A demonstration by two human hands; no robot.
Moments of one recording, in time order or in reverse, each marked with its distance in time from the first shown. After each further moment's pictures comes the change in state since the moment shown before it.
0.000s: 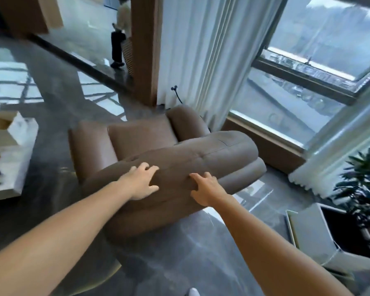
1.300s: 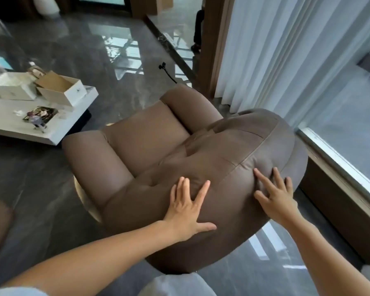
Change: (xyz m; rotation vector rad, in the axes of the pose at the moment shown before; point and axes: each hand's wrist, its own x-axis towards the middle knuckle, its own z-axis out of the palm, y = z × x) left_hand 0.362 0.388 0.085 -0.116 0.278 -0.331; right_hand 0.370 0.466 -0.192 0.066 0.026 -0.284
